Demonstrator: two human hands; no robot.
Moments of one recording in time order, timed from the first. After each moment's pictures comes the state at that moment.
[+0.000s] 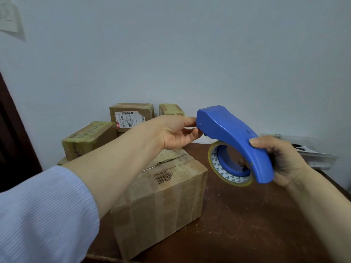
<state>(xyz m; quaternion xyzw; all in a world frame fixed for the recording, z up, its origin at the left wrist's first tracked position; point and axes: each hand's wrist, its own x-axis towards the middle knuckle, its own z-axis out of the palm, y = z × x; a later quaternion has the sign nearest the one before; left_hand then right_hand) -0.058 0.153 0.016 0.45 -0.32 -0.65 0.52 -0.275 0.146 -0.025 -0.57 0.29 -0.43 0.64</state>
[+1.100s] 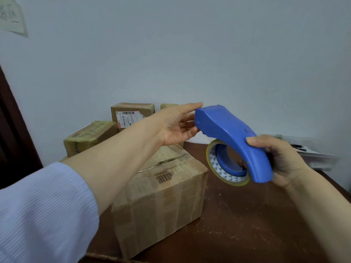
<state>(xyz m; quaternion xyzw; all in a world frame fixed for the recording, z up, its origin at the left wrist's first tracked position) -0.054 0.158 0.023 0.47 -0.37 -0.59 0.53 -0.268 0.156 -0.020 -0.55 0.29 -0.43 0.65</state>
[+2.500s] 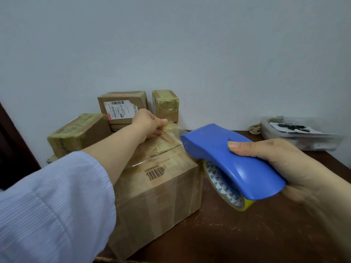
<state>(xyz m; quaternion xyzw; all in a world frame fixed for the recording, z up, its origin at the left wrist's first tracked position) 0.006 0.080 -0.047 0.71 -0.44 -0.30 0.46 -0.264 0.182 -0.023 -0.56 0.45 -0.34 0.61</state>
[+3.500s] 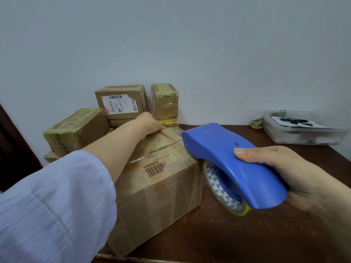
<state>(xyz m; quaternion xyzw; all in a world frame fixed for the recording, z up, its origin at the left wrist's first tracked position) 0.003 0.074 -0.053 0.80 -0.46 -0.25 0.29 -0.275 0.177 -0.046 -0.54 0.41 -0.31 0.66</state>
